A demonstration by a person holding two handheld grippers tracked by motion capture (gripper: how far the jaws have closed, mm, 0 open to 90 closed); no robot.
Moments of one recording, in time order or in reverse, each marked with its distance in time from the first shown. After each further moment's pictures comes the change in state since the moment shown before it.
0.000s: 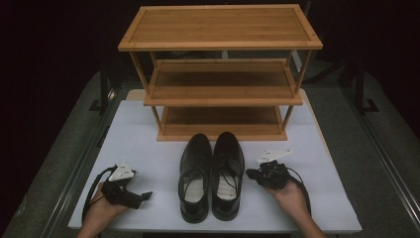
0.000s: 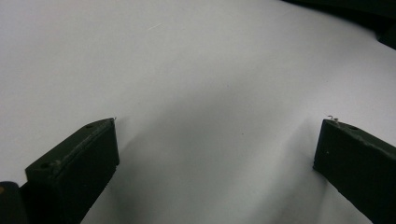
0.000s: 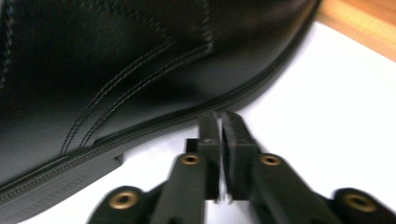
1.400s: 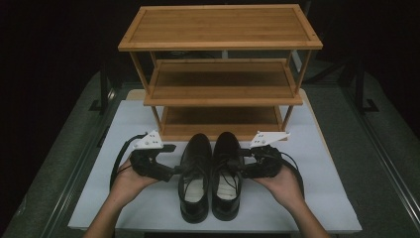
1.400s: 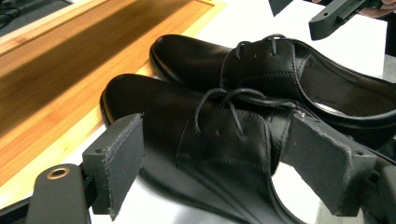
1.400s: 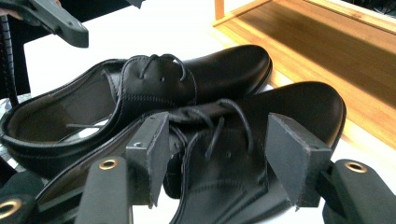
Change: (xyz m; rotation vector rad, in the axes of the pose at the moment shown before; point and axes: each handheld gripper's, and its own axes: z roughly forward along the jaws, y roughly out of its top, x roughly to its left) left arm -0.045 0.141 -0.006 -0.169 -0.209 0.123; right arm 0.030 0.070 -0.036 -0.147 0.106 -0.040
